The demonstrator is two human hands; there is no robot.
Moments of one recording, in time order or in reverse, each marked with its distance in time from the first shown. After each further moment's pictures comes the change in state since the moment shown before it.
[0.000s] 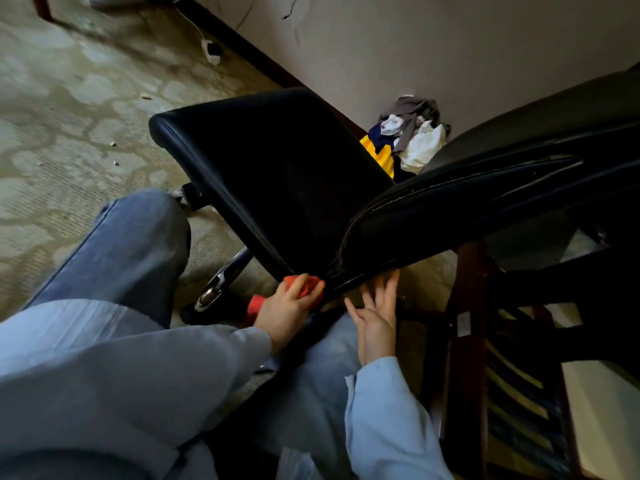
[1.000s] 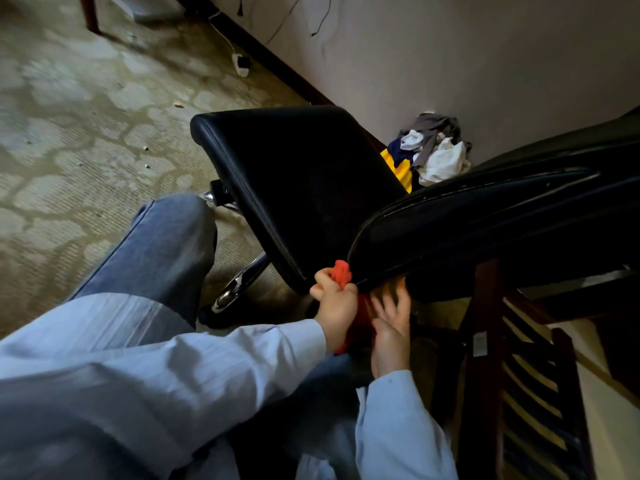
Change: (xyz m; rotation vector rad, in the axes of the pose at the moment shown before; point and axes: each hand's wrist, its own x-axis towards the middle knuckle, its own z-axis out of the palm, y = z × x) left_hand 0.049 0.087 -0.061 -1.169 0.045 -1.018; right_hand -0.010 -0.003 0.014 -0.067 0.056 -0.011
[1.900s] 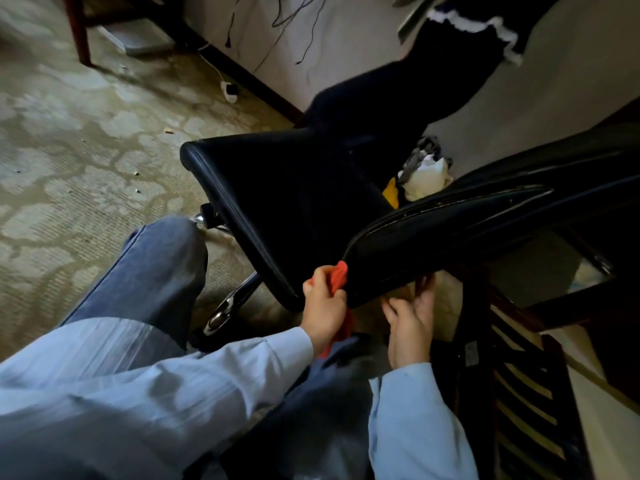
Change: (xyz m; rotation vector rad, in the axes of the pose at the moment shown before) left_hand -0.016 0.025 -0.014 0.161 -0.066 0.215; right_hand 0.012 -0.048 -0.003 0.068 0.083 -0.180
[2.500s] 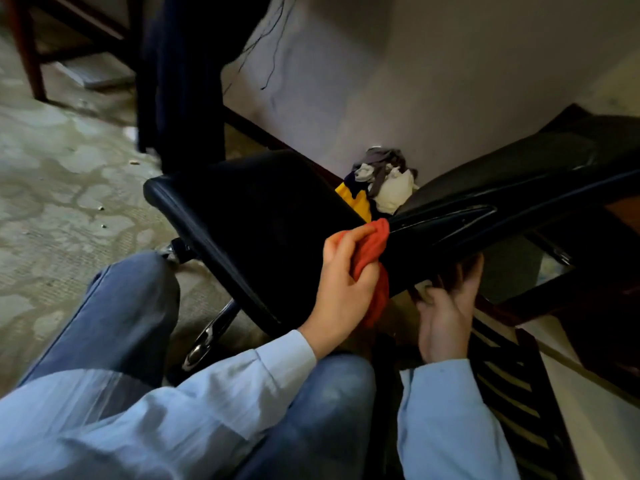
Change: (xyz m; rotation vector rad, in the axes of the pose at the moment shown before) left_hand -0.017 0.081 0.020 -0.022 -0.045 0.696; right_hand 0.018 -0.074 -0.026 0.061 0.043 -0.209
